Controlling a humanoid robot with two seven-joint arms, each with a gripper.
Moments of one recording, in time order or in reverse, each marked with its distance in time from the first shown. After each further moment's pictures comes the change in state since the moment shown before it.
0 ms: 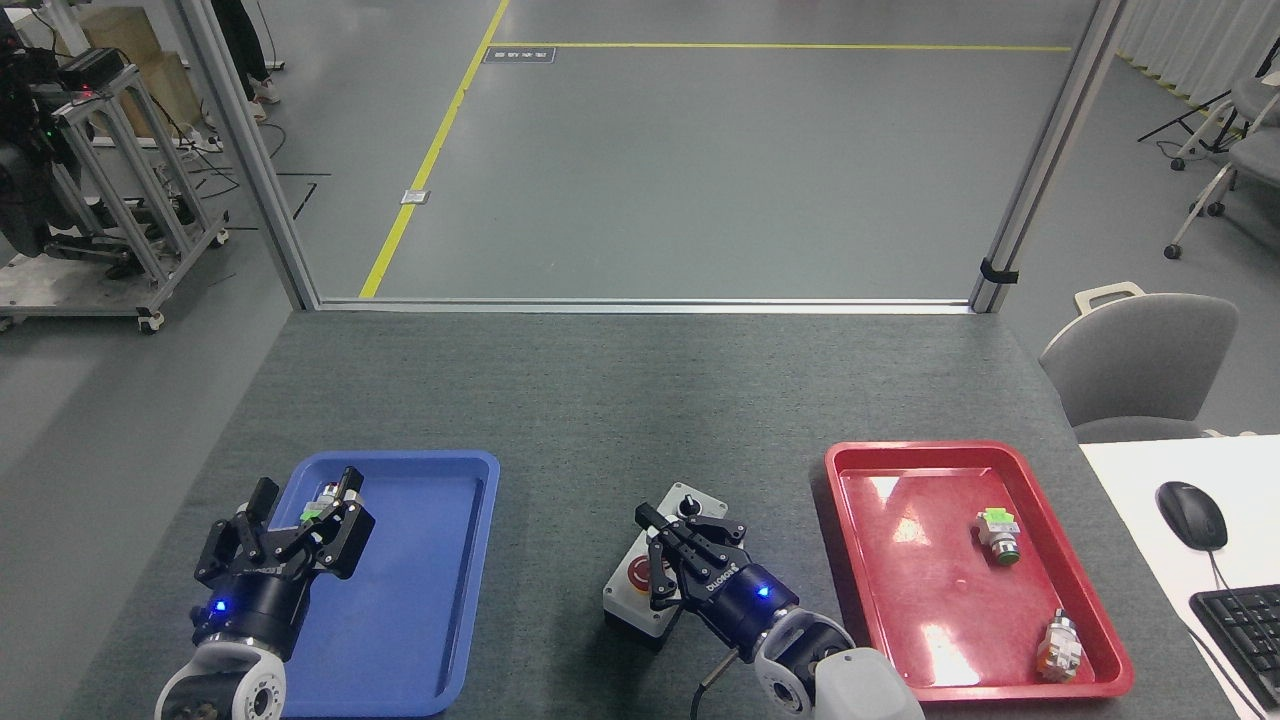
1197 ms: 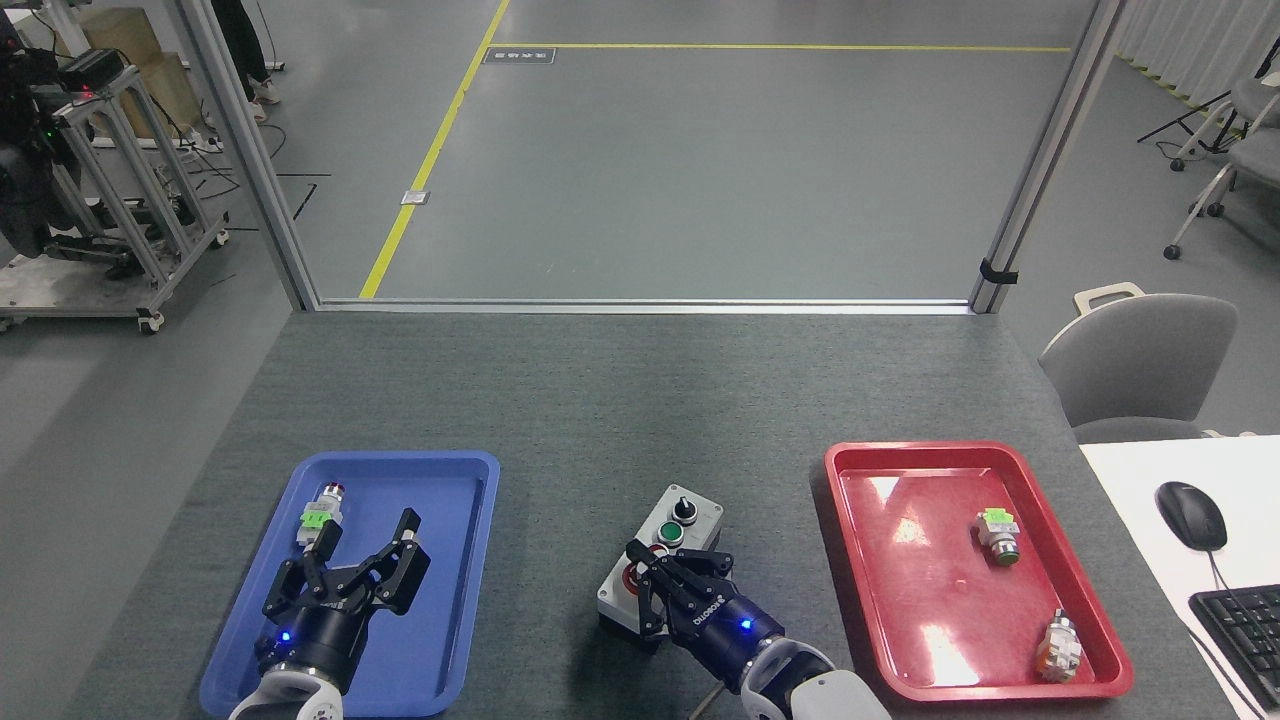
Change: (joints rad) left arm 0.009 -0.058 -0.079 0.103 0.008 -0.001 0.026; right arm 0.003 0.031 0.021 0.142 0.125 0.029 -0.085
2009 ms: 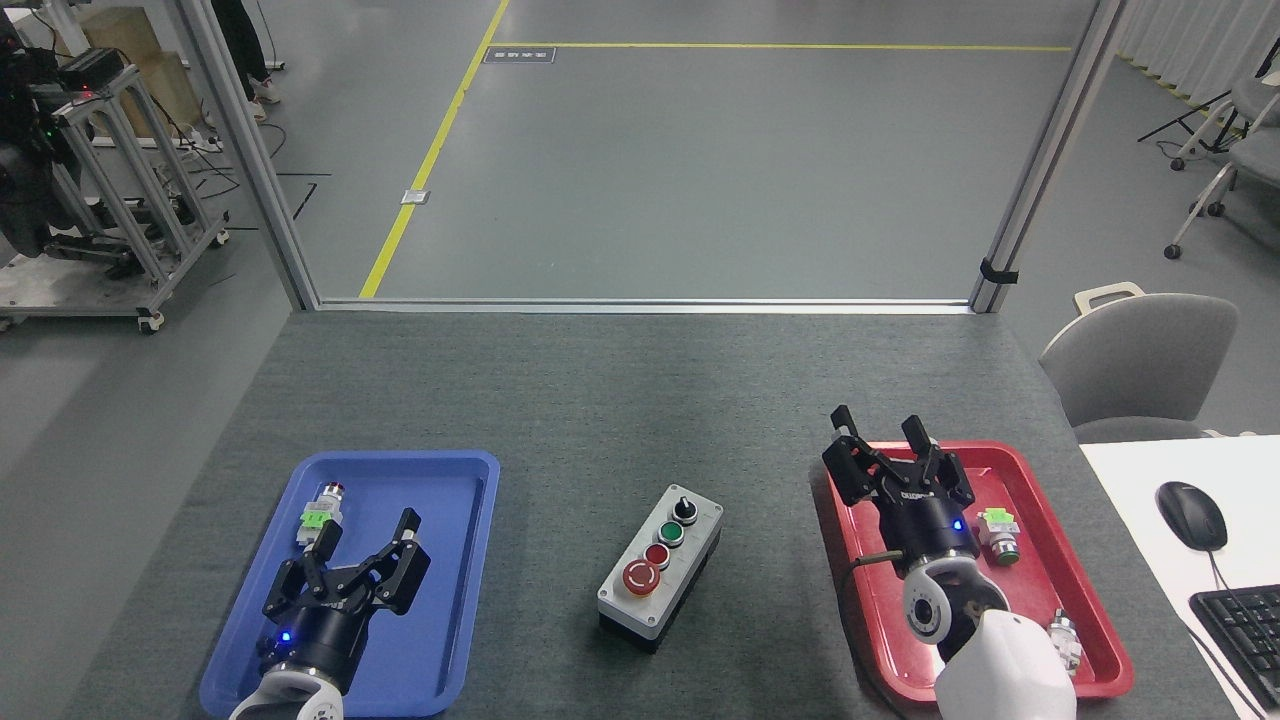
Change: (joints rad) left arm 0.000 -0.001 0.000 0.001 0.001 0.000 0.002; right arm -0.009 -0.152 -0.338 -0.224 -0.431 0.196 0.082
